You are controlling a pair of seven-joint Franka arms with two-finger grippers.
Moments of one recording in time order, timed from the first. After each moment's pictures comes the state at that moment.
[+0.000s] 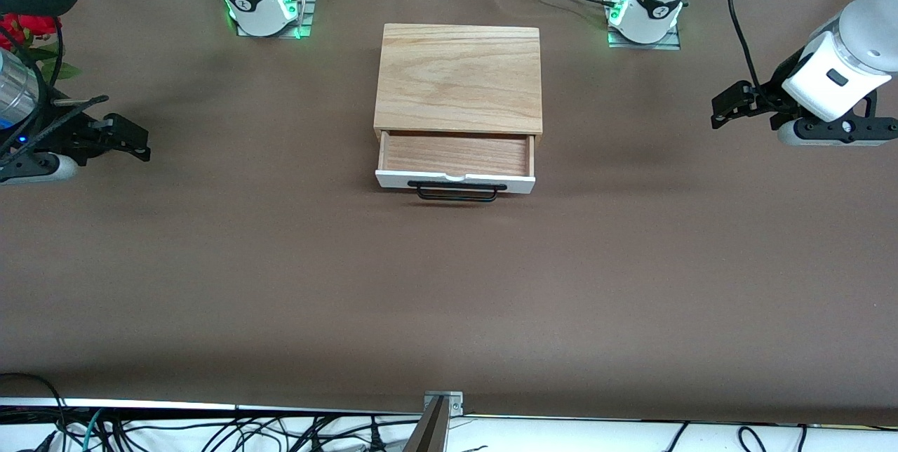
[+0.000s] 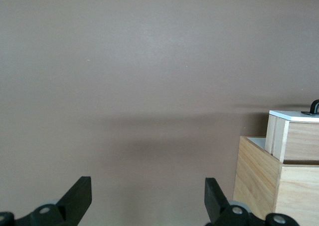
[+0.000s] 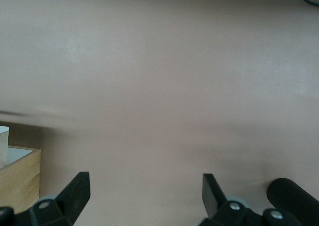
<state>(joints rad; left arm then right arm) 0.07 0.01 -0.17 -1.63 -0.04 1.57 -0.13 0.08 0.17 -0.01 -1.44 -0.02 1.61 -0.03</state>
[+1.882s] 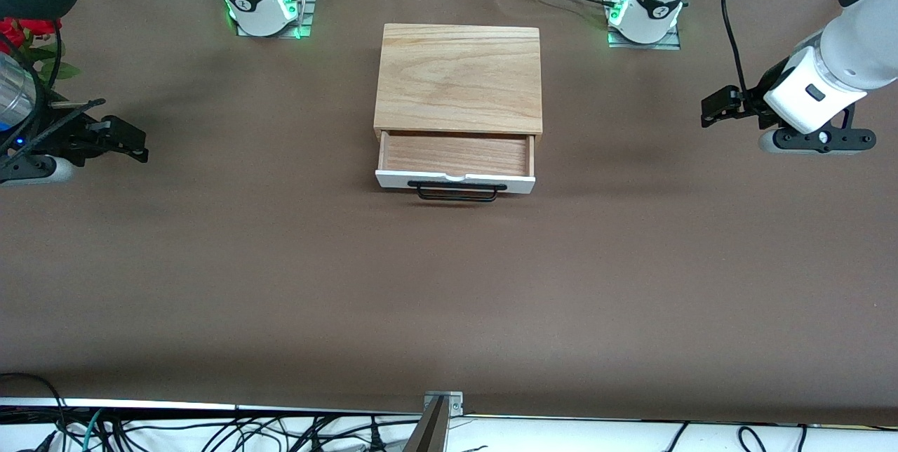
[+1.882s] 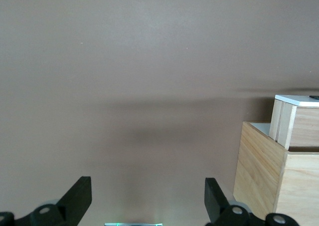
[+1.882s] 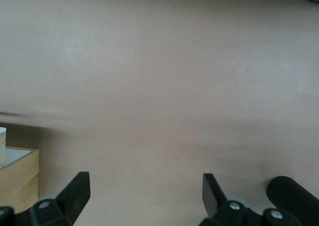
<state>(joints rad) 0.06 0.04 -0.18 -1.63 -0.04 1.52 -0.13 0.07 0.18 -0.01 -1.44 -0.02 1.61 -0.03</state>
